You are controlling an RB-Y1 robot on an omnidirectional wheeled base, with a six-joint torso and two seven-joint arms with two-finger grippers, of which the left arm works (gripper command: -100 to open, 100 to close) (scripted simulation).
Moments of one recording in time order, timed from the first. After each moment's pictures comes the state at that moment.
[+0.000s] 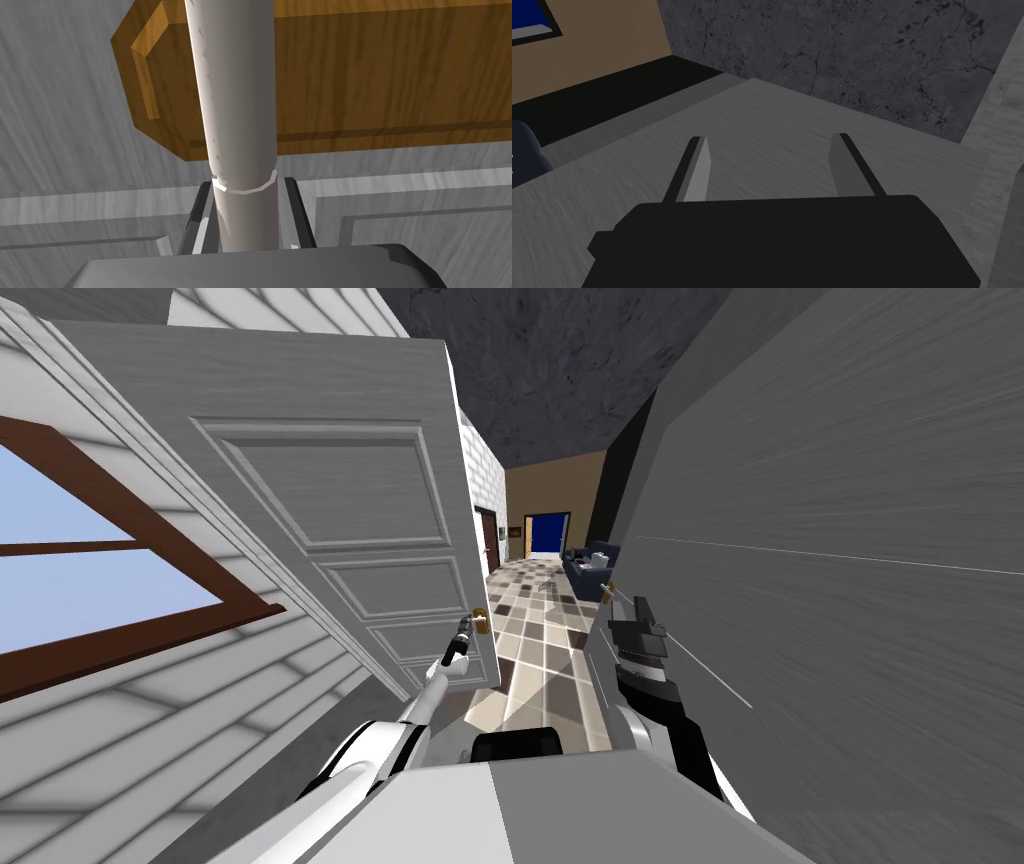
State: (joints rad) arm -0.45 0.17 0.02 -0.67 0.16 -0.46 0.05
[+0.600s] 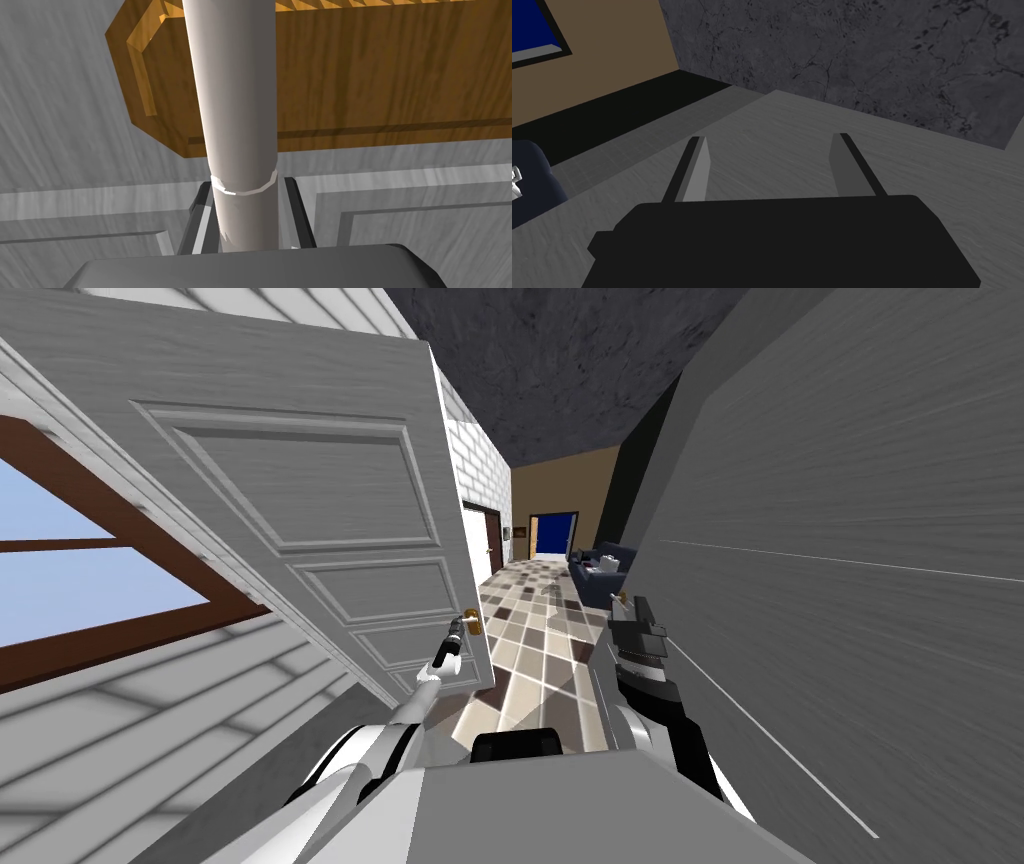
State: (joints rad) arm -0.44 0.21 0.08 -0.66 0.18 -0.46 0.03
